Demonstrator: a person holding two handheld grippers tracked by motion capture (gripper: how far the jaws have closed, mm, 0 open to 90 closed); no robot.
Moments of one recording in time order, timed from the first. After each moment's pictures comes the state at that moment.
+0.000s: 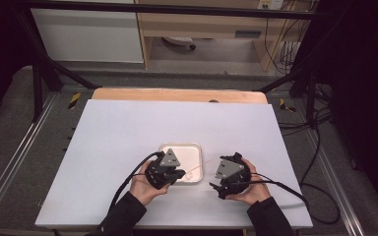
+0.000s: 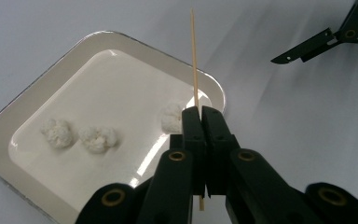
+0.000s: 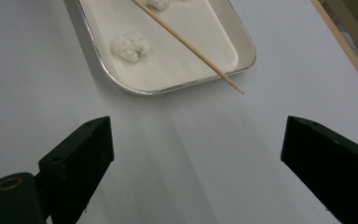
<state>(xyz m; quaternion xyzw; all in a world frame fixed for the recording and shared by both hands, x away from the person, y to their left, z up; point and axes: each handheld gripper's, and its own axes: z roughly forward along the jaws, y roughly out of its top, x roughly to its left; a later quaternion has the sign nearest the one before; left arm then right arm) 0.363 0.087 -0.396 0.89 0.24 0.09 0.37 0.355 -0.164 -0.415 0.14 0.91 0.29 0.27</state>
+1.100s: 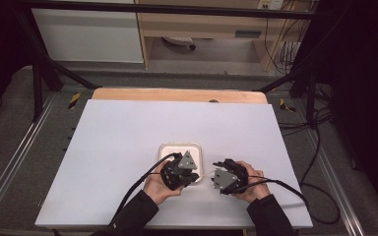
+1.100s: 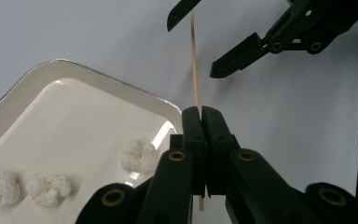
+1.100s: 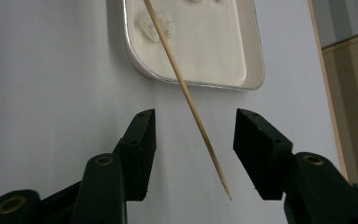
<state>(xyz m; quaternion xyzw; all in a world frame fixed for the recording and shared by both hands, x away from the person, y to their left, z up) 0.362 0.048 -0.394 0.91 0.19 0.08 0.35 0.353 -0.161 -0.418 -0.03 0.92 0.23 0.32</state>
